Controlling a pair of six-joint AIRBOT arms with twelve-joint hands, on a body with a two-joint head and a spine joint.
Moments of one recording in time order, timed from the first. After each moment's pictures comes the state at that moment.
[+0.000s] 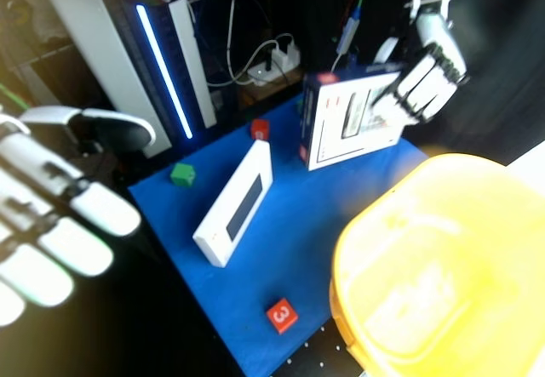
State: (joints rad) left arm 0.67 -1.06 1.53 0.37 -1.02 0.09; right arm -0.96 -0.67 0.96 0.35 1.31 -1.07
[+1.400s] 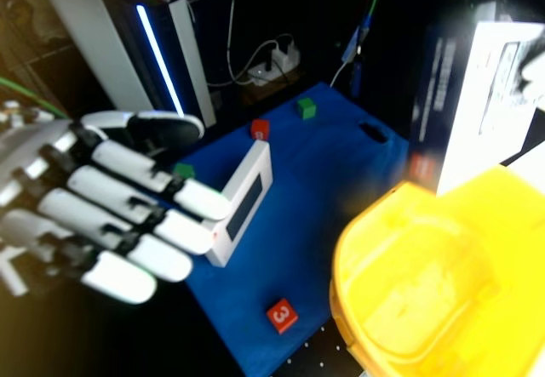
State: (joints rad) left arm 0.39 -1.31 1.90 0.31 -0.82 0.06; right arm -0.84 -0.82 1.05 0.25 1.23 -1.02
